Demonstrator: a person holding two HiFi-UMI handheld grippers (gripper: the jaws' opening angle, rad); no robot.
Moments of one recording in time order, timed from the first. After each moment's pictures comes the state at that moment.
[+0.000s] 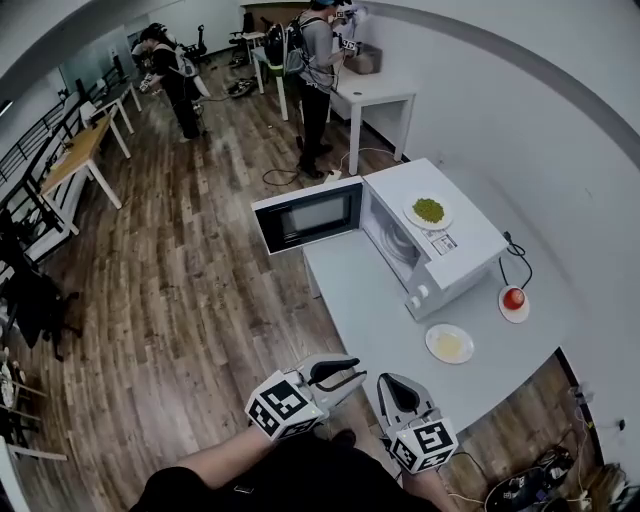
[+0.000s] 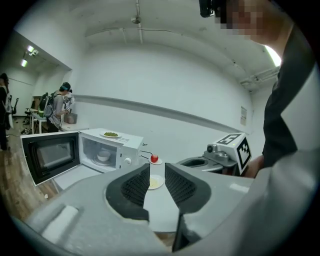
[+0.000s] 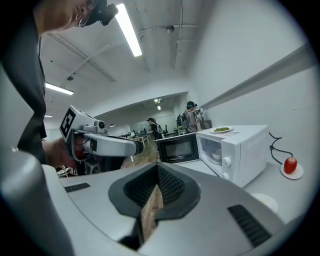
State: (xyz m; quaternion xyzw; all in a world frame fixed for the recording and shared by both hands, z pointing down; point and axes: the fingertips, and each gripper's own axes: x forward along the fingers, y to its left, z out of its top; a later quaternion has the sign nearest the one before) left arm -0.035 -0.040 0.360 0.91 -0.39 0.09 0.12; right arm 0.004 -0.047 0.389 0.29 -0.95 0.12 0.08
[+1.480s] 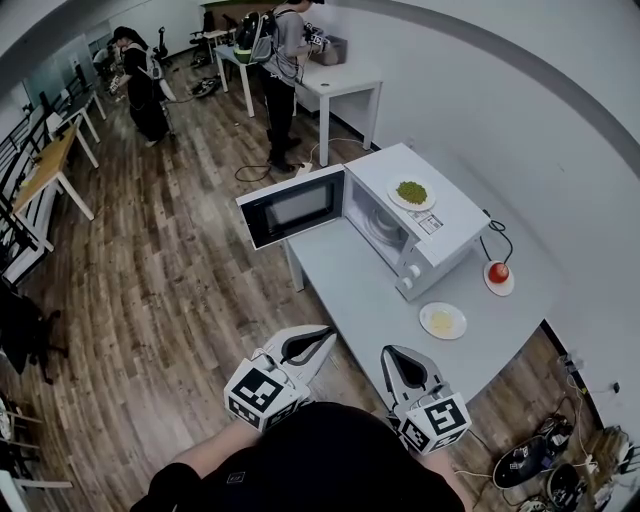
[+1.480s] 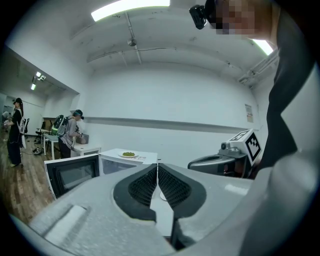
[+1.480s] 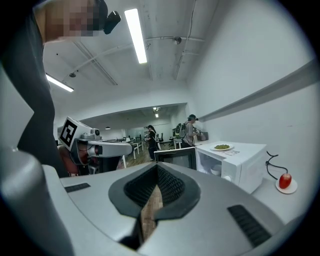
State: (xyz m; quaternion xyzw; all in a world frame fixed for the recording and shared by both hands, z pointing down) left arm -0.110 -0.035 0.314 0.89 -0.45 0.05 0.04; right arm -0.020 -0.039 0.340 0.32 -0.94 0.07 0.05
